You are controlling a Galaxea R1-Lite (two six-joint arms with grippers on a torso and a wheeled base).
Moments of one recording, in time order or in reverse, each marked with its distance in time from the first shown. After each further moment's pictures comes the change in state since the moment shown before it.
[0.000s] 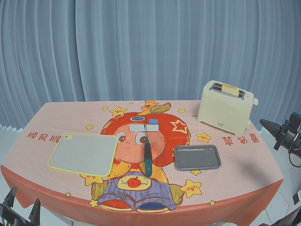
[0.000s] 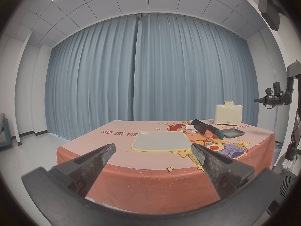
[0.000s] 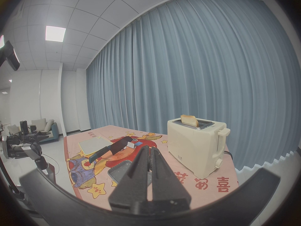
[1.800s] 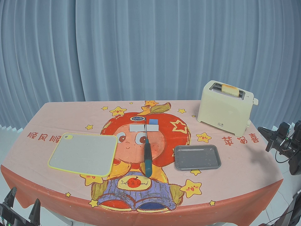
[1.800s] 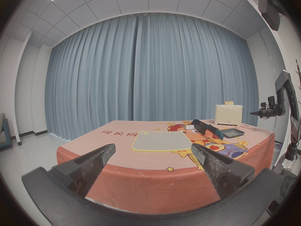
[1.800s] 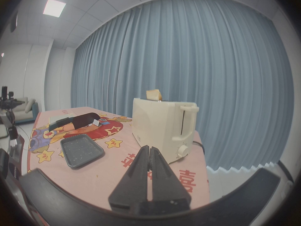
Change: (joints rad) left arm 0.000 0.000 0.000 0.000 0.000 0.000; right arm -0.179 0.495 -0.028 -0.336 -0.003 -0.208
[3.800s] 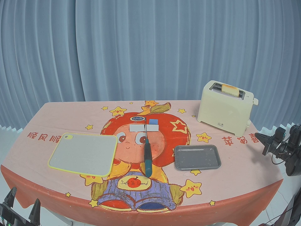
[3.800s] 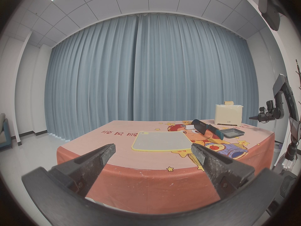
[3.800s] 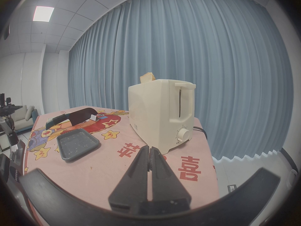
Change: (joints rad) left arm 0.000 0.000 0.000 0.000 0.000 0.000; right arm -0.005 0.096 -0.015 -0.024 -0.006 0.003
